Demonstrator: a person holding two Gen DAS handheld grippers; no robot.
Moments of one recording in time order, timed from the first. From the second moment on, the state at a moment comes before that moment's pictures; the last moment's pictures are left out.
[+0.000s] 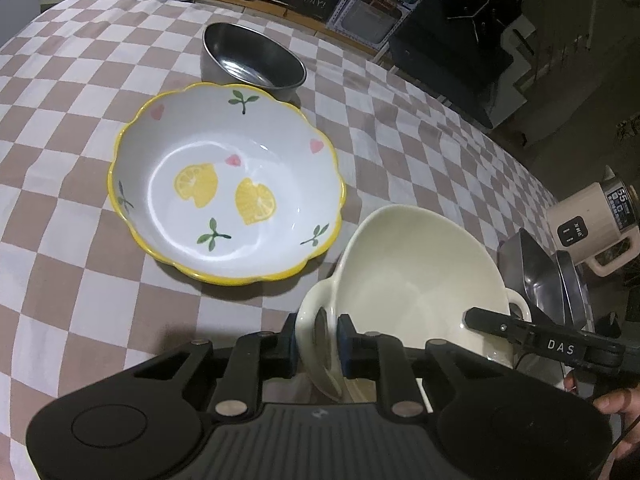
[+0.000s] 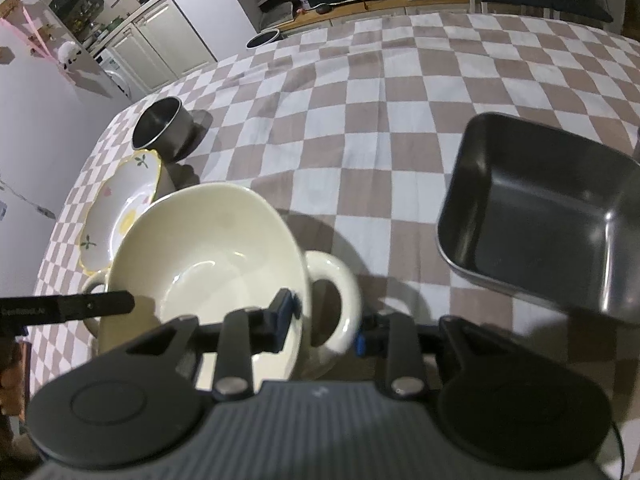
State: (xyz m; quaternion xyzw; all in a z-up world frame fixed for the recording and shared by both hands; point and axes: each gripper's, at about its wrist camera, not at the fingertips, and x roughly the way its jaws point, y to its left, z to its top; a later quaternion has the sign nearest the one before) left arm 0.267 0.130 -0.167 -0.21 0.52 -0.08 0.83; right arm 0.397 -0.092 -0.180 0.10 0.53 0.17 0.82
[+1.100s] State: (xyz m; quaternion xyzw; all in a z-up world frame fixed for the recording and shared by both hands) left arm 0.265 0.113 -0.167 -0.12 0.51 -0.08 0.85; right arm 0.387 -0.074 -0.175 0.04 0.52 0.18 0.84
